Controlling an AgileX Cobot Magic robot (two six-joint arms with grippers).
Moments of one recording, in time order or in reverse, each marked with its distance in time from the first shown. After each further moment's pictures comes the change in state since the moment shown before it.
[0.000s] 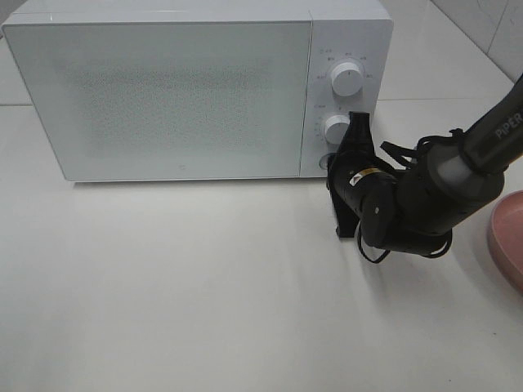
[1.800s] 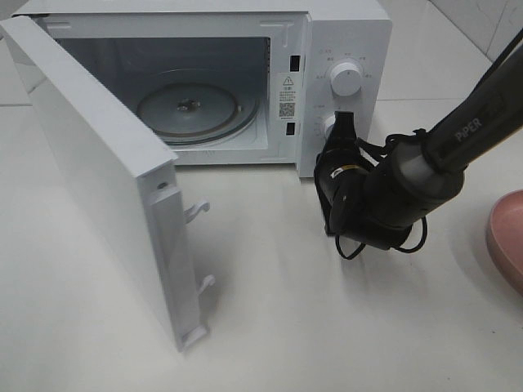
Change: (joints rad) left arm 0.000 0.000 0.000 0.000 0.000 0.000; right arm 0.042 0.060 -0.129 0.213 0.024 -0.163
